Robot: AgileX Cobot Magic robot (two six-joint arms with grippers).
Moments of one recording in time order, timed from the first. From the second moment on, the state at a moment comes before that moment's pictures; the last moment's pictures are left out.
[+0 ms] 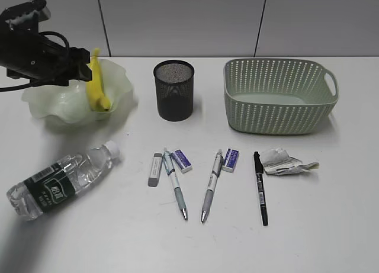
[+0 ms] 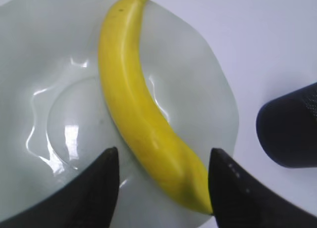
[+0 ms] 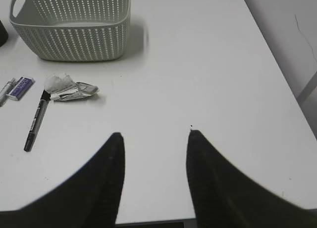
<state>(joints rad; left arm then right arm) -0.17 1.85 -1.18 -0.59 0.31 0.31 -0.01 -0.01 -0.51 0.00 1.04 0.01</state>
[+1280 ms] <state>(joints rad) -0.17 0.31 -0.67 -0.08 1.03 -0.01 -0.01 -0.01 -0.51 0.00 1.04 0.01</state>
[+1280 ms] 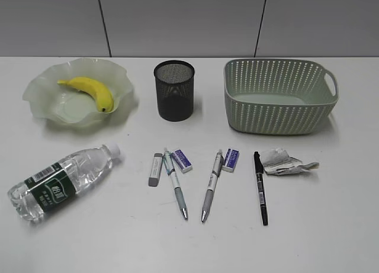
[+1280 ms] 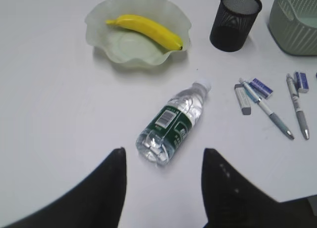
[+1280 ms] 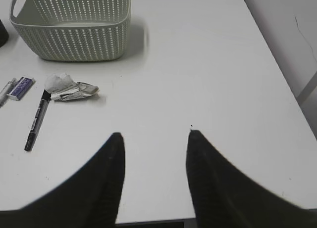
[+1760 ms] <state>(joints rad) -0.17 -0.01 -0.54 -0.02 1.06 -0.01 -0.01 0.01 -0.51 0.04 1.04 -0.05</state>
